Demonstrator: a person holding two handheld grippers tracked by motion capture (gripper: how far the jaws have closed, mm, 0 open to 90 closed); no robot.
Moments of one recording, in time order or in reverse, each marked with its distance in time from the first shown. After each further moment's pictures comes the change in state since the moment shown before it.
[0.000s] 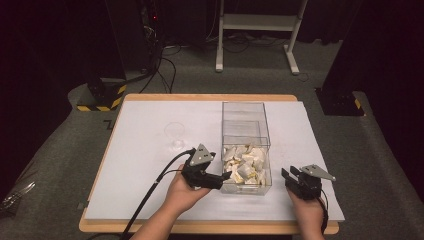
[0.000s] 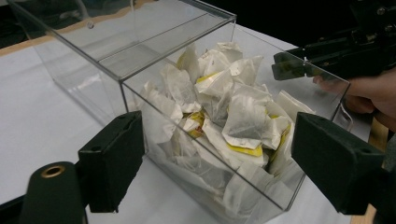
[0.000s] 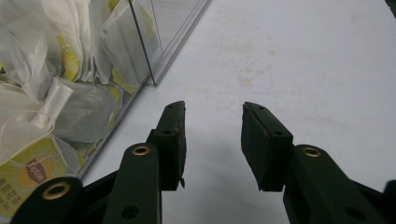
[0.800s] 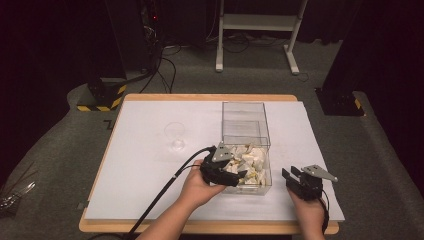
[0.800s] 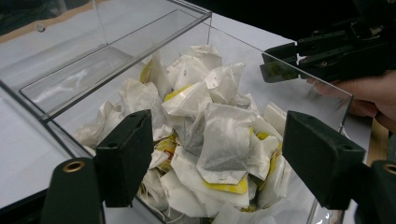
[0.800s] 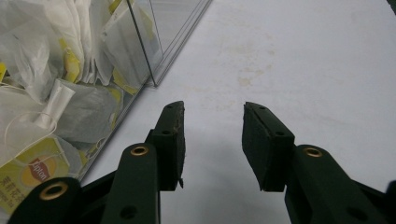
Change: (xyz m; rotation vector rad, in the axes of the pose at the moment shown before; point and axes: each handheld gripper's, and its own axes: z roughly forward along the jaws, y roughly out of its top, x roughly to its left) left arm -0.014 0.017 0.042 0.066 -0.047 0.041; right arm -0.003 -0.001 -0.002 -0.006 0.013 0.017
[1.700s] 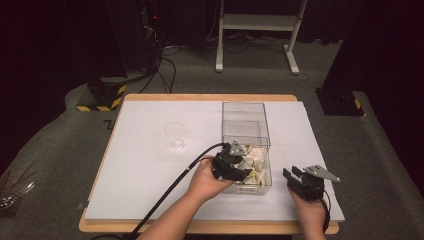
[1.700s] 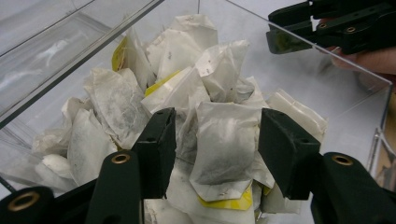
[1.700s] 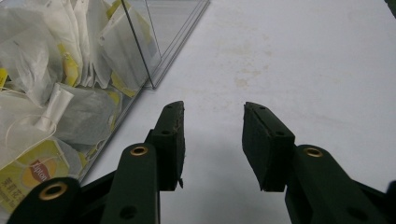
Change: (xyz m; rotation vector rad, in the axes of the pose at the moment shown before) left arm 0.001 0.015 0.032 0.178 -0.026 0.024; right arm -0.004 0.000 -0.002 -0.007 0.008 0.020
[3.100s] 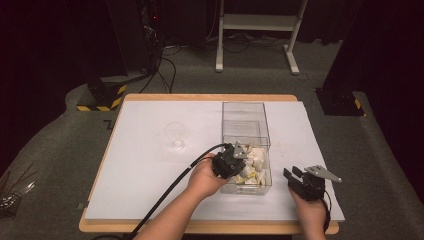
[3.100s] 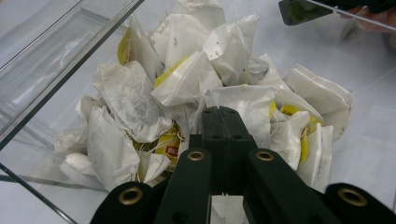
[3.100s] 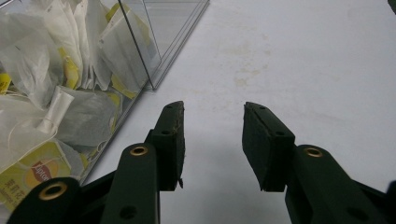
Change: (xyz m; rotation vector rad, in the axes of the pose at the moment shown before) left arm -0.001 0.000 0.001 0.055 0.048 0.122; right arm -0.002 -0.001 -0.001 -0.007 0.009 0.018
